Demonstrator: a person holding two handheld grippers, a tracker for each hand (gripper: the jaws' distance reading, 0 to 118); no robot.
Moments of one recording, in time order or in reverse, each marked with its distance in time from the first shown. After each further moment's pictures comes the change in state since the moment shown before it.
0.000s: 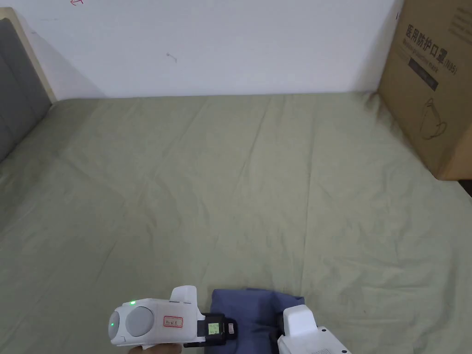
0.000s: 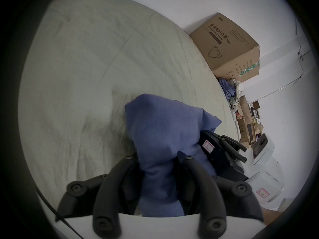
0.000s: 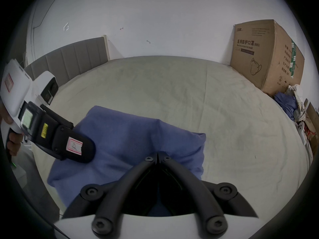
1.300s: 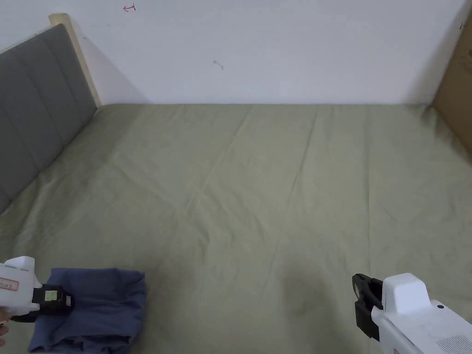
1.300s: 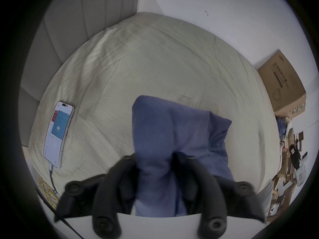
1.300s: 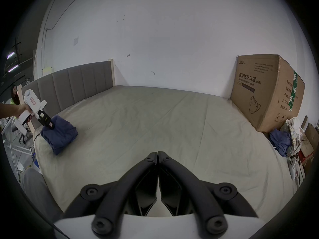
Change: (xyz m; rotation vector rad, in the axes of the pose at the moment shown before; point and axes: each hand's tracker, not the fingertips) left arm -0.238 0.088 0.268 0.114 0.532 0.185; right arm 0.007 0.111 0.045 0.211 -0.007 0.067
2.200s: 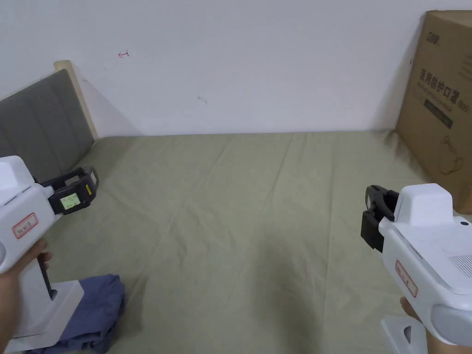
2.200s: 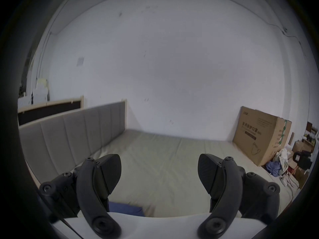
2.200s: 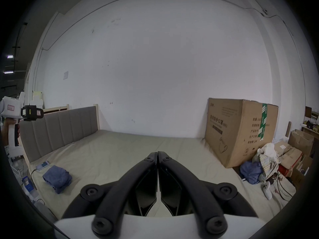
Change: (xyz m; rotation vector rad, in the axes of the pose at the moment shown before) left arm 0.242 -0.083 0.234 1.043 0.011 -0.163; right arm 0.052 0.107 0.147 0.367 -0.176 -0.044
